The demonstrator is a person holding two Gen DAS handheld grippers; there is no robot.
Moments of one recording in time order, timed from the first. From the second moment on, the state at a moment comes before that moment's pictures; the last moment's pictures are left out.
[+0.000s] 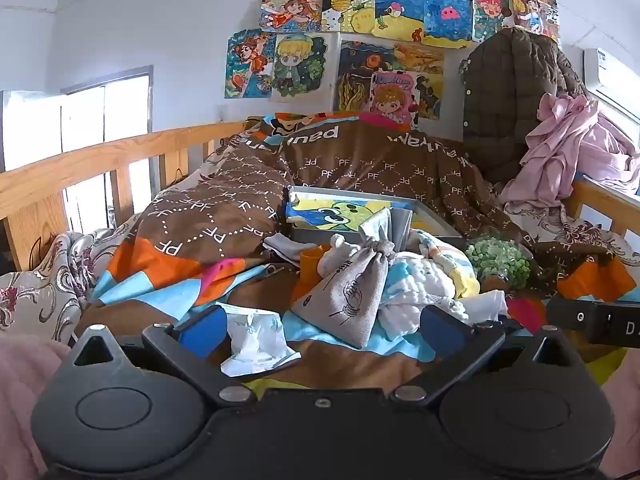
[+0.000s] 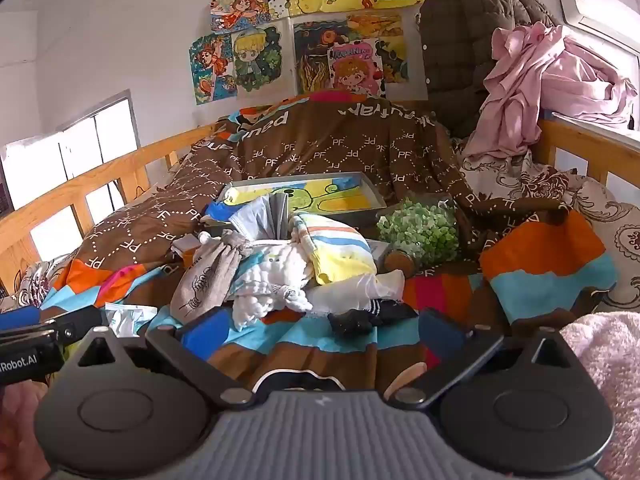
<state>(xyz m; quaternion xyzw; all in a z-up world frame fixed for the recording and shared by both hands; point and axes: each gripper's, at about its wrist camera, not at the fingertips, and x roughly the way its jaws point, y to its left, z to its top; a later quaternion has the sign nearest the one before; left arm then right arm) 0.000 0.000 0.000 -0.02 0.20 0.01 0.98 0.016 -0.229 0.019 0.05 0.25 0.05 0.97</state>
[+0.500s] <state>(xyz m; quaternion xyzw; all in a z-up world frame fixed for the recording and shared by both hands) 0.001 0.000 -0.001 -0.03 0.20 0.00 0.98 0.016 -0.228 0.020 0.05 0.25 0.05 0.97</state>
